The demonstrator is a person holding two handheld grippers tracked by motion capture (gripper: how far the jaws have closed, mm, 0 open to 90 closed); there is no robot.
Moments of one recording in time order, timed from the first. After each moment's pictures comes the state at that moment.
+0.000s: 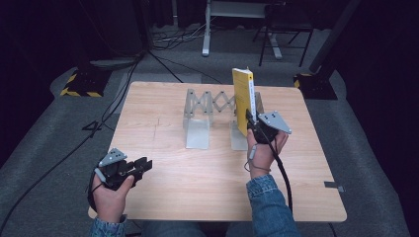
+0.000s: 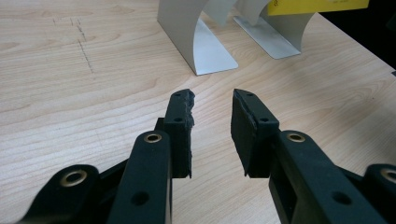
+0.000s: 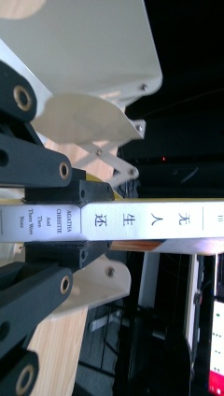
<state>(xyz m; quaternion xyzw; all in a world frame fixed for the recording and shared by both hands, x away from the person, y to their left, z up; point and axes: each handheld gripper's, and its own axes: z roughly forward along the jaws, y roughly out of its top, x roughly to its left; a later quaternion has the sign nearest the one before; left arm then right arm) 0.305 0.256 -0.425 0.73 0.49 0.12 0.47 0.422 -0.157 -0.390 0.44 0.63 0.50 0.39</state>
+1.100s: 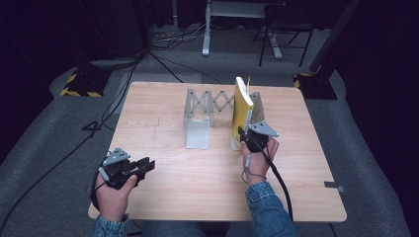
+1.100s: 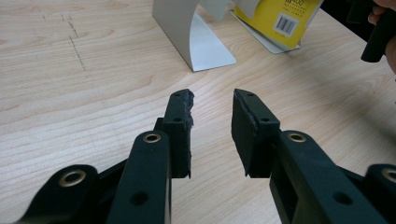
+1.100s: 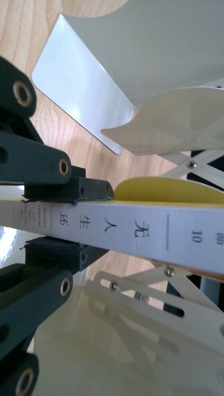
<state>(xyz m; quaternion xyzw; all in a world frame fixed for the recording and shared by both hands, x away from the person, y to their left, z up) 0.309 0.250 -0.429 0.74 0.48 0.12 0.46 0.429 -0.151 -0.443 0.47 0.70 0.44 0.32</state>
